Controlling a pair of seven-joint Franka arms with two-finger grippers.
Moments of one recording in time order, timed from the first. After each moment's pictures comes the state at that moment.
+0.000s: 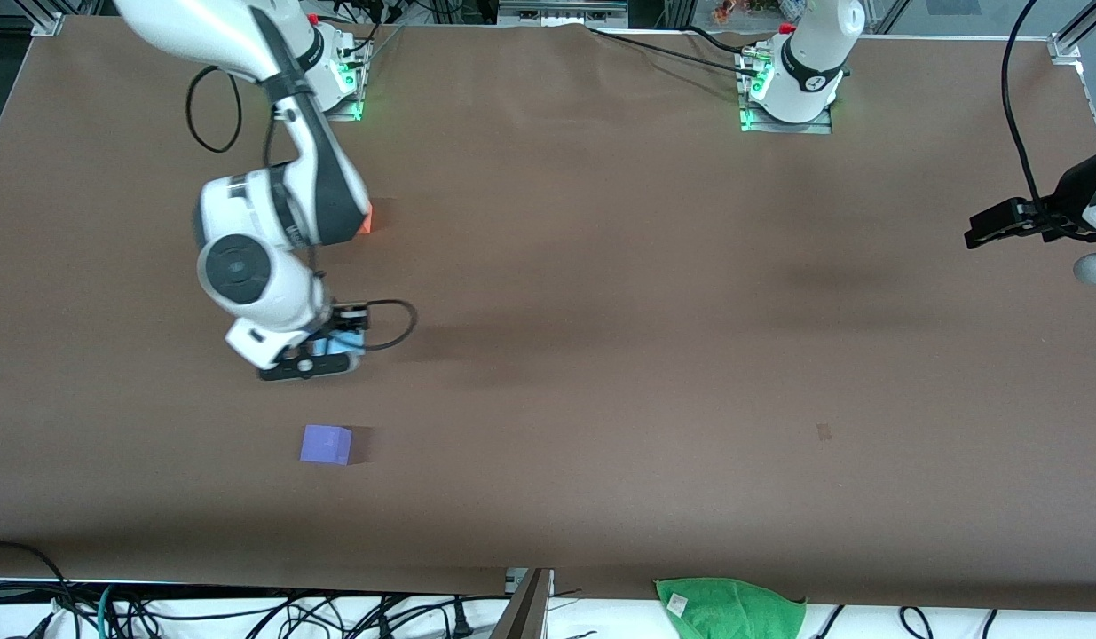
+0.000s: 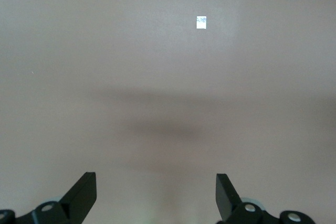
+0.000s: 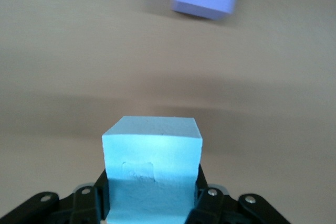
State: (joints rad) left arm 0.13 0.10 -0.07 -1.53 0.03 1.50 -0.07; right arm 0.44 0.46 -0.19 -1.69 0.04 2.01 0.15
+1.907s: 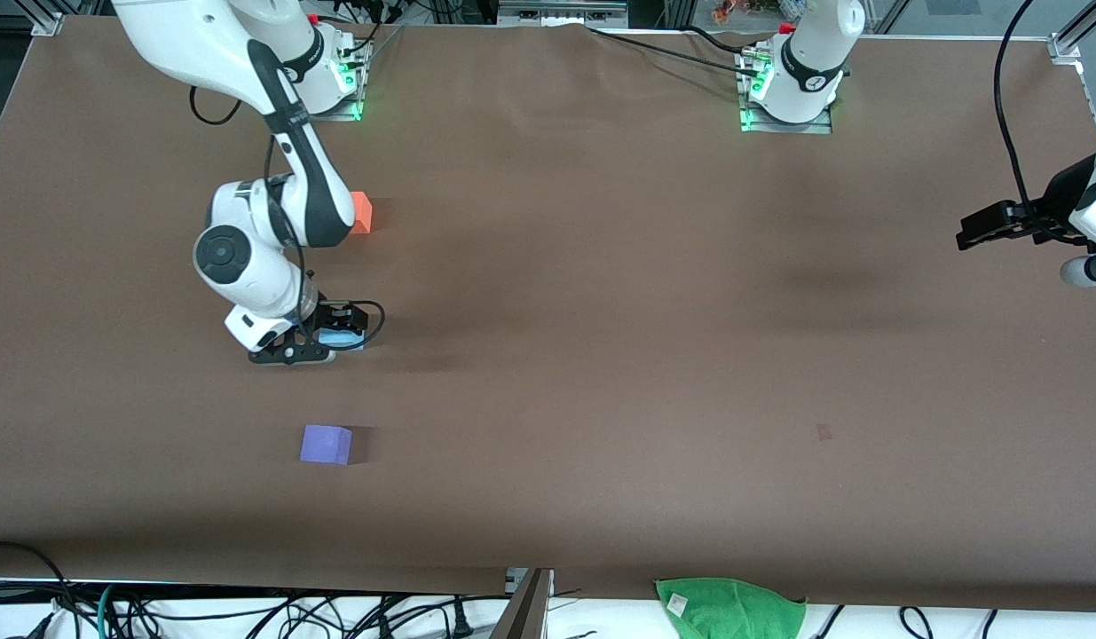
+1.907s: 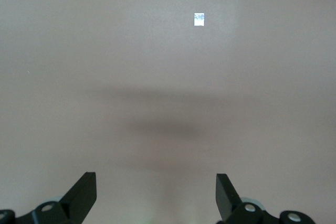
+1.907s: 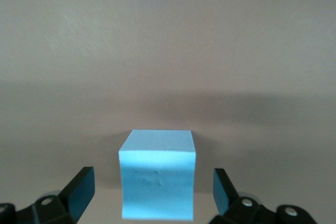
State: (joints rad) left arm 0.12 0.10 -0.08 -1.55 0.02 1.51 -0.07; right arm 0.46 0.43 -0.24 -1.96 0.16 2.35 0.07
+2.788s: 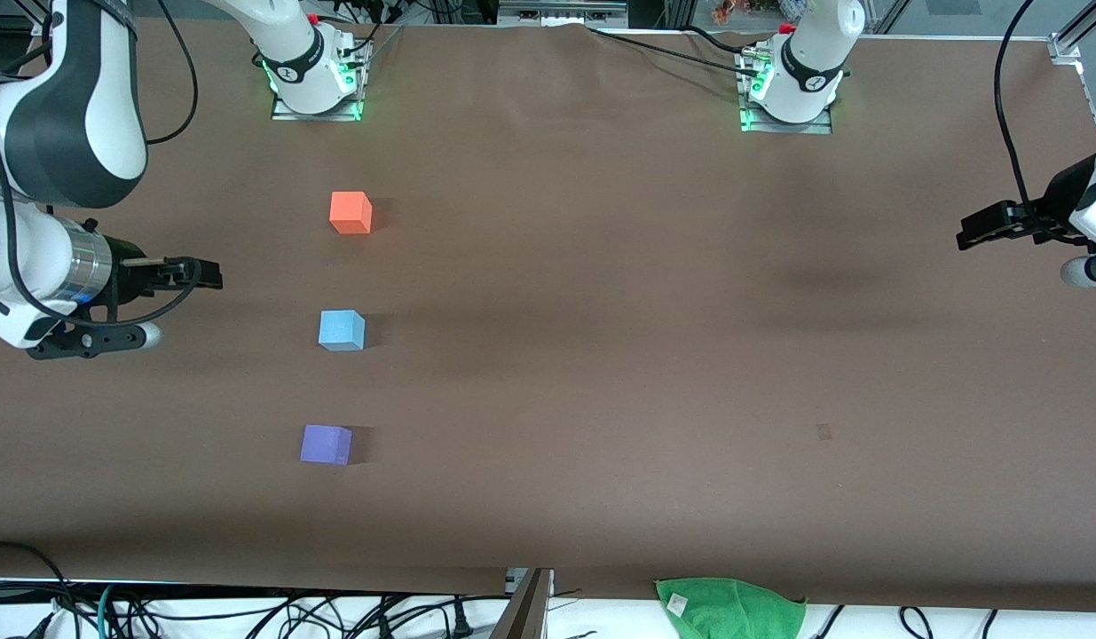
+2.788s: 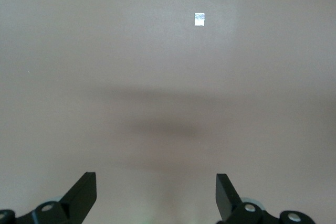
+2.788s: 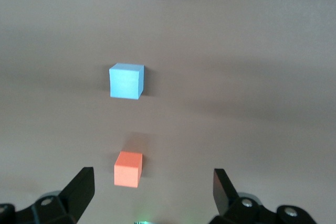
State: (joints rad) left arm 0.13 0.10 -0.08 -1.55 0.02 1.51 -0.07; right arm 0.40 0.39 -0.41 -1.32 0.15 1.43 -0.13
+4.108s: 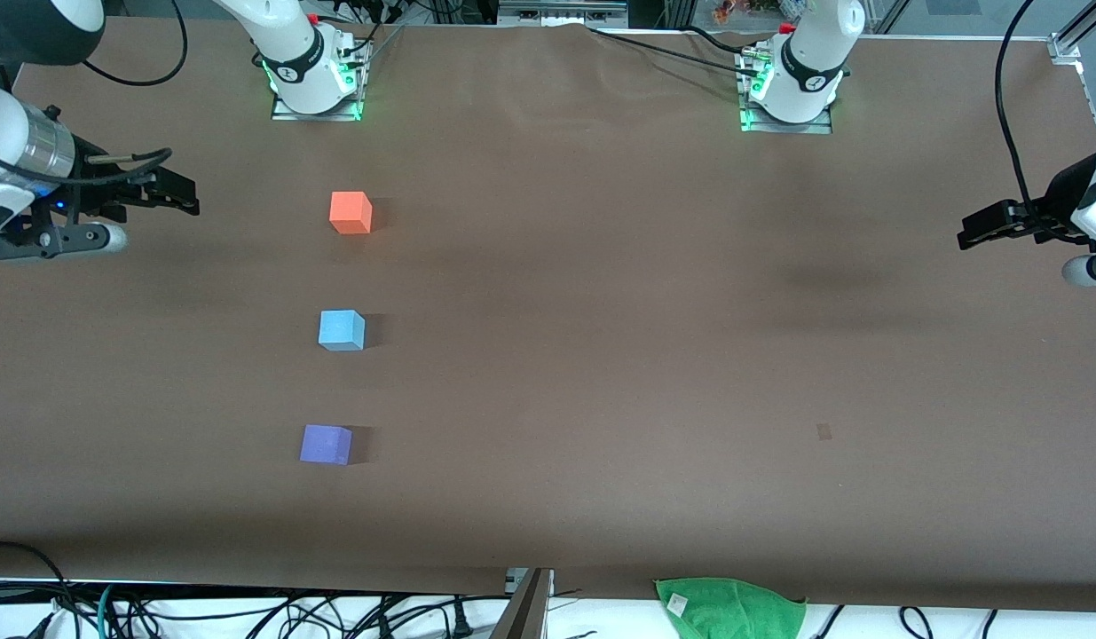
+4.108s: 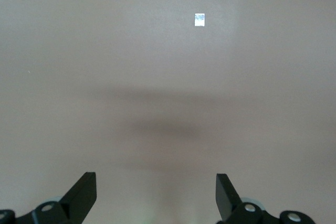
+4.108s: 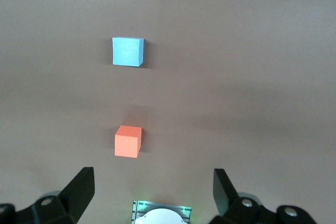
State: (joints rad) left arm 0.13 0.10 -0.08 -1.55 0.02 1.51 -0.07; right arm 0.12 0.05 -0.05 -1.61 0.01 1.48 -0.05
